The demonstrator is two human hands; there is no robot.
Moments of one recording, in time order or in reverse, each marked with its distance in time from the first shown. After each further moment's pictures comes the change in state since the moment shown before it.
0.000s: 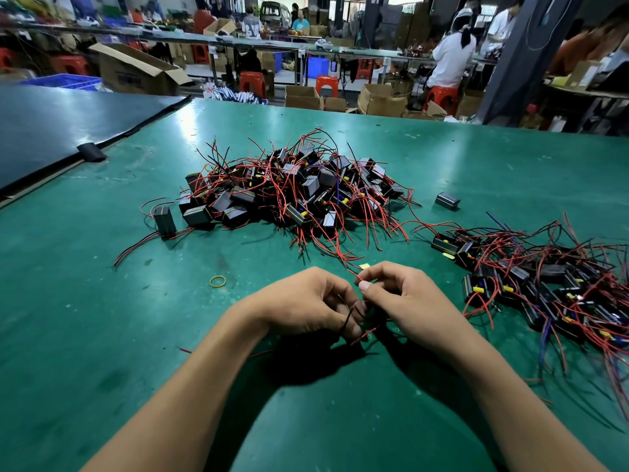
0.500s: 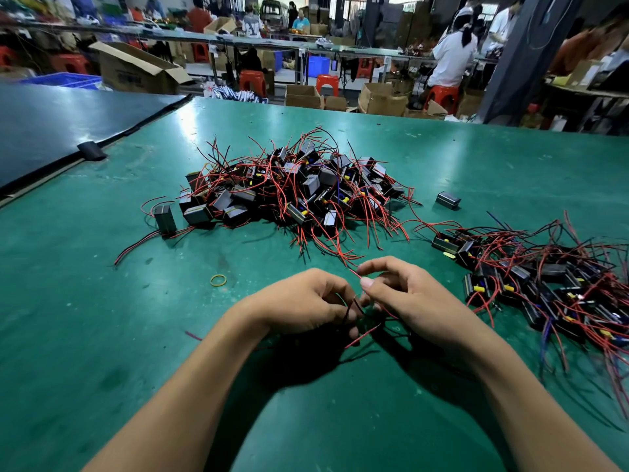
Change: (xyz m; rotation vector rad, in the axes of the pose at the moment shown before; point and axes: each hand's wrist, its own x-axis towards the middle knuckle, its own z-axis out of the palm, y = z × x) left_hand 0.002 -0.003 0.000 0.027 0.005 -0.024; right_hand 0.000 -0.004 -0.010 0.100 -0.126 0.014
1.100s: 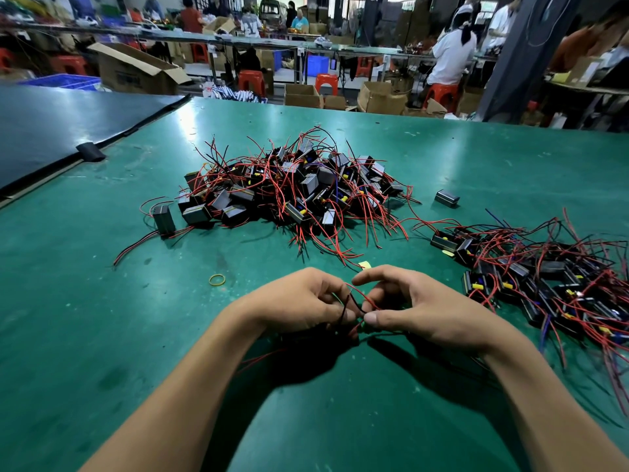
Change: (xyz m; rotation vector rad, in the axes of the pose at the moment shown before) left_hand -0.005 0.005 0.001 0.018 0.011 -0.013; right_hand -0.006 0.000 -0.017 0.001 -0.309 -0.023
